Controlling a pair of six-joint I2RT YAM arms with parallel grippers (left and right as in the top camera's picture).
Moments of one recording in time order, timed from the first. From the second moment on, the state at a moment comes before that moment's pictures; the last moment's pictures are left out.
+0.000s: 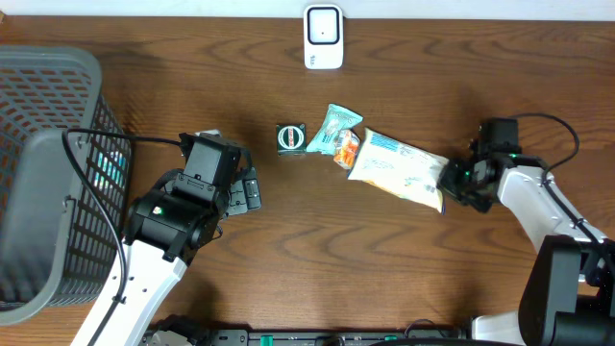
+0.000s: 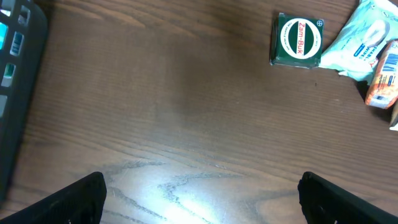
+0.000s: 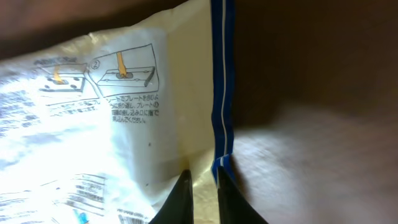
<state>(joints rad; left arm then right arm) -0.40 1.13 1.04 -0.99 -0.22 -0.51 -0.07 1.63 0.90 -0.57 -0.20 0.50</state>
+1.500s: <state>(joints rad) -0.40 1.13 1.04 -1.00 -0.22 -0.51 0.03 1.63 0.85 -0.64 -0.07 0.48</state>
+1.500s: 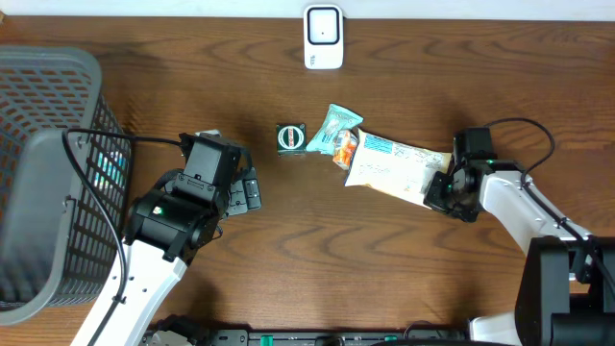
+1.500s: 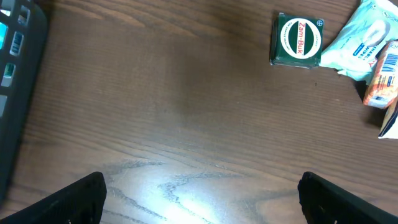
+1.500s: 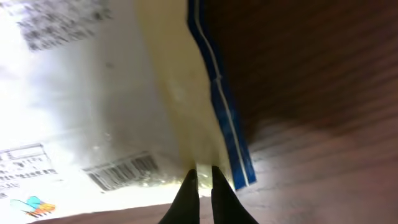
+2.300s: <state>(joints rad) -0.40 1.13 1.04 -0.99 -0.22 -0.51 -0.02 1.63 1.04 -0.41 -0.18 0.51</state>
